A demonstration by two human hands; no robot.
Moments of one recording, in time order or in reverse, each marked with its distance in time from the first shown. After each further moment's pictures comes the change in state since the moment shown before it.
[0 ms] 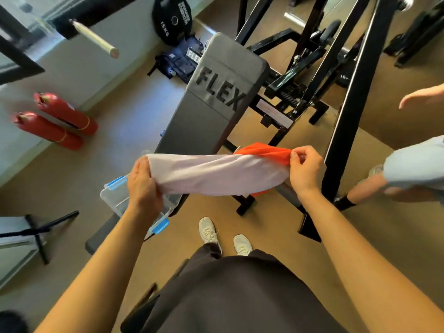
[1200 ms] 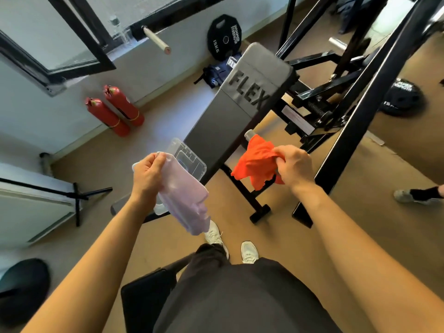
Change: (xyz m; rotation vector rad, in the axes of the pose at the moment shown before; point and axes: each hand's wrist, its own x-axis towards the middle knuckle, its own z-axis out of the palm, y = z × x) left_hand -0.087 -0.027 -0.064 0.383 0.020 0.271; right_hand -0.023 0.021 -0.015 -0.218 -0.374 -0.614
